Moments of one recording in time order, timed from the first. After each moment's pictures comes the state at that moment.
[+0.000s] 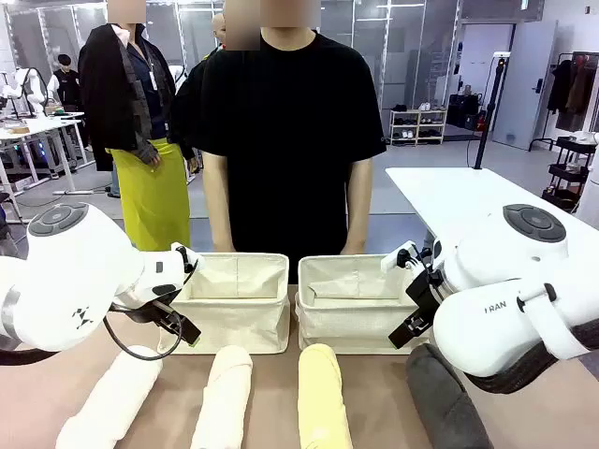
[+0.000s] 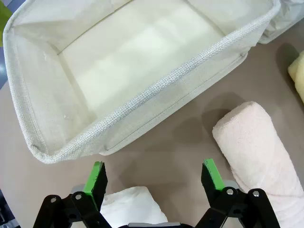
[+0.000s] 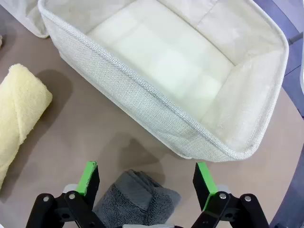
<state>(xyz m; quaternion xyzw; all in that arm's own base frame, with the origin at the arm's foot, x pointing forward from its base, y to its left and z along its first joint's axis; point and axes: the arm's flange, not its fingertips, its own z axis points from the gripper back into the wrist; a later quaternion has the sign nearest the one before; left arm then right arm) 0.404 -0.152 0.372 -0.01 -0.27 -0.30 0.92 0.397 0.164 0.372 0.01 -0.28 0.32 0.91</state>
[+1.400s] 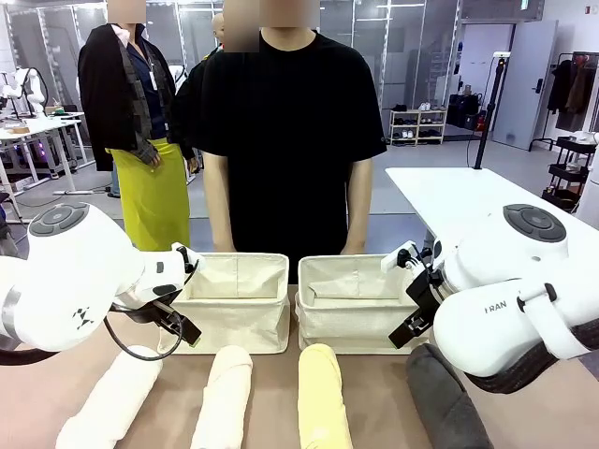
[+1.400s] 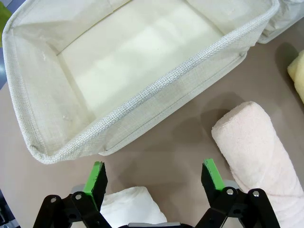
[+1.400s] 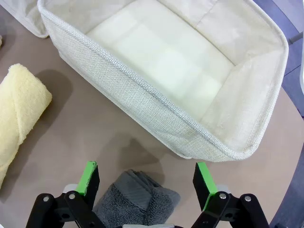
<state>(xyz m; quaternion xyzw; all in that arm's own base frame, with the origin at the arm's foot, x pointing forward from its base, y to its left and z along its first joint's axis) 0.403 -0.153 0.372 -0.01 -0.27 -0.30 0.92 0.397 0.164 0.372 0.01 -0.28 0.32 0.91</state>
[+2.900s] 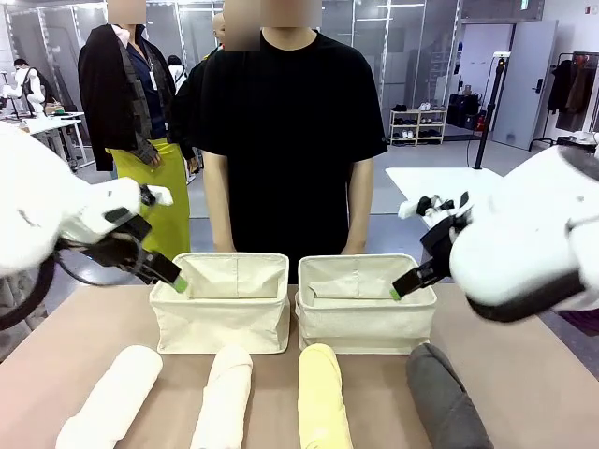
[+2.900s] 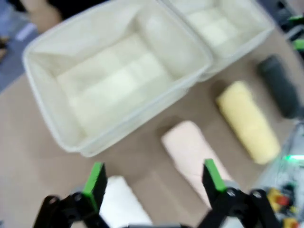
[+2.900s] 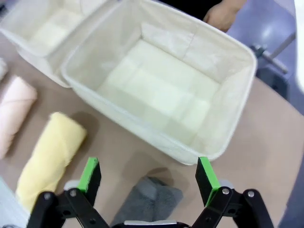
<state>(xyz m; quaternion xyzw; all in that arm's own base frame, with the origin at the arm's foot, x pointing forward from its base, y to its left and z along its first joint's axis) 0.390 -0.100 0.490 -0.19 -0.28 -0.27 0.90 0.397 0.142 0.464 0.13 -0.32 0.25 0.90</state>
